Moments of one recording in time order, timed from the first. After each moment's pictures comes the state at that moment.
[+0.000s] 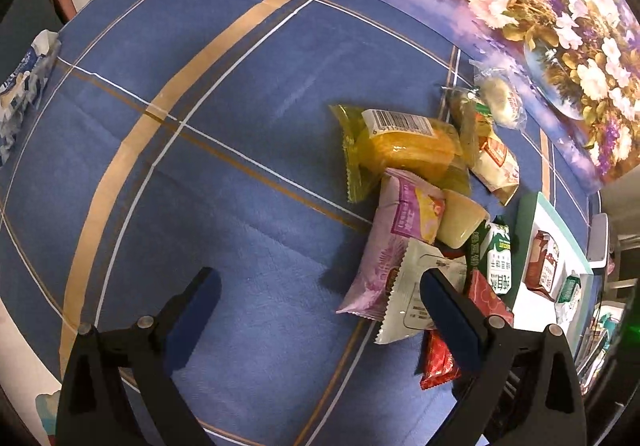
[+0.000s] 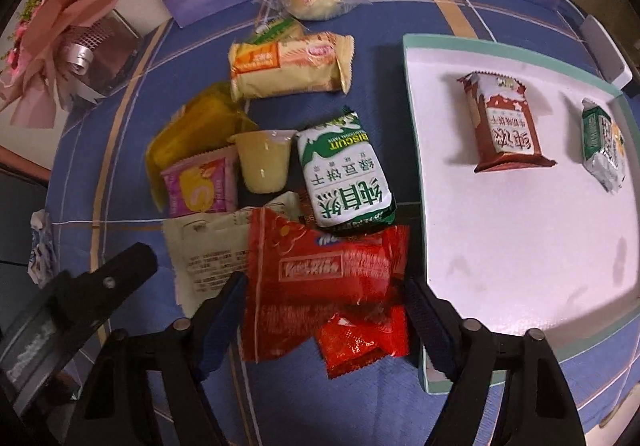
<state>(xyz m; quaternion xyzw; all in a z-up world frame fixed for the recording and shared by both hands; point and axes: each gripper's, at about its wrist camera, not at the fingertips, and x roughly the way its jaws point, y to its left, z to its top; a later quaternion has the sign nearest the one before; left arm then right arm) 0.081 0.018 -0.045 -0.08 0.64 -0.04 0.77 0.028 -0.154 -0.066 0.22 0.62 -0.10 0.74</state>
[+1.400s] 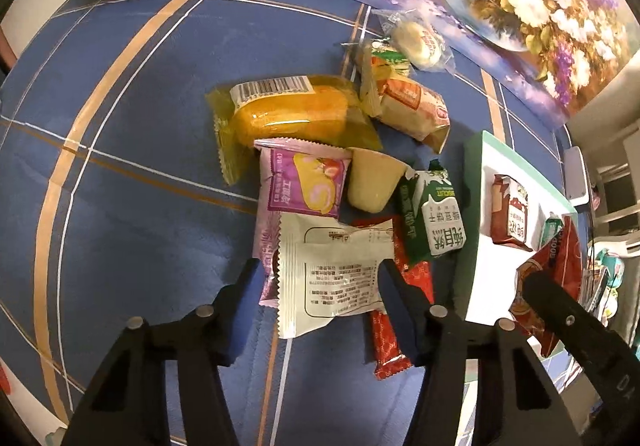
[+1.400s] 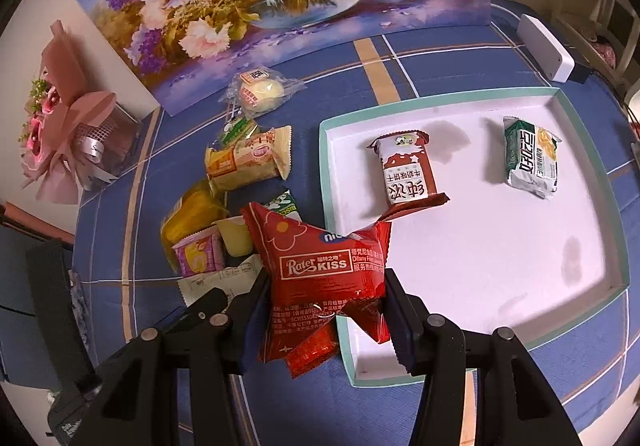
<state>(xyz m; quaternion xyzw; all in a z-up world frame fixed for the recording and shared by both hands) 0.079 -0.042 -0.051 -0.03 0.64 -0.15 0.76 -0.009 -0.216 -0.004 0.27 0.54 -0.14 0.78</state>
